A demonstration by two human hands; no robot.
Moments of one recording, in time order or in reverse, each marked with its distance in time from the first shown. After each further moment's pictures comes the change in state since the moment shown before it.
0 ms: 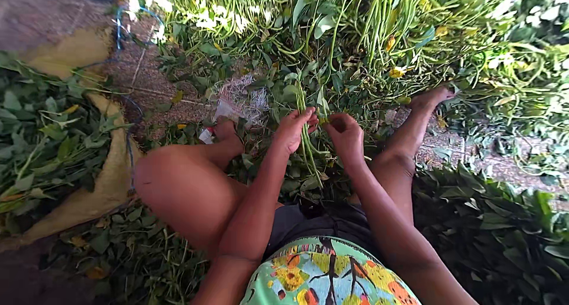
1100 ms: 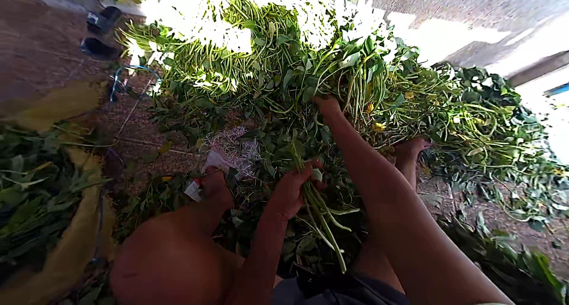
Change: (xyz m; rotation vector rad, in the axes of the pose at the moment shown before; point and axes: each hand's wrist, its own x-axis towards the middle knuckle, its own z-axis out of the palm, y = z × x) left_hand -0.007 0.035 0.011 -0.298 -0.212 -0.066; right_hand 0.272 -0.029 0.026 0.037 -0.043 0.328
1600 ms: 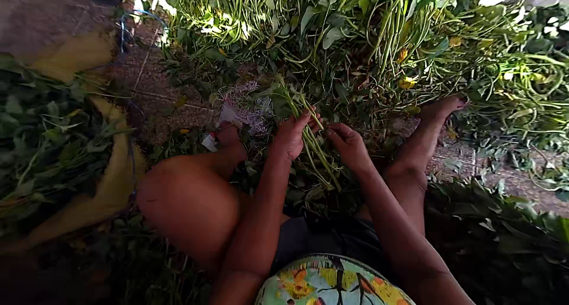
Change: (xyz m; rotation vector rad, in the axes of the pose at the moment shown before) left_hand 0.003 -0.012 -0.028 0.180 0.220 0.128; right_hand -0.231 0.111 -0.015 0.138 -0.312 -0.377
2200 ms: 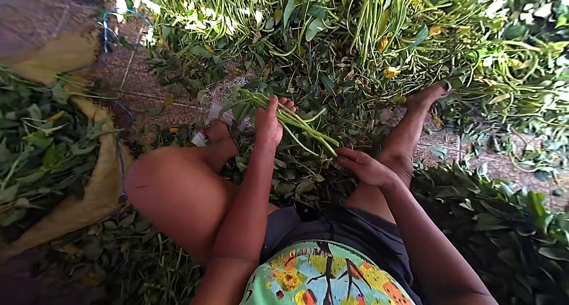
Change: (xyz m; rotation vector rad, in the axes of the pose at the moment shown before) left_hand 0.026 -0.002 0.005 -0.217 0.264 0.199; right_hand -0.059 0.027 -0.081 -0.189 -0.507 0.226
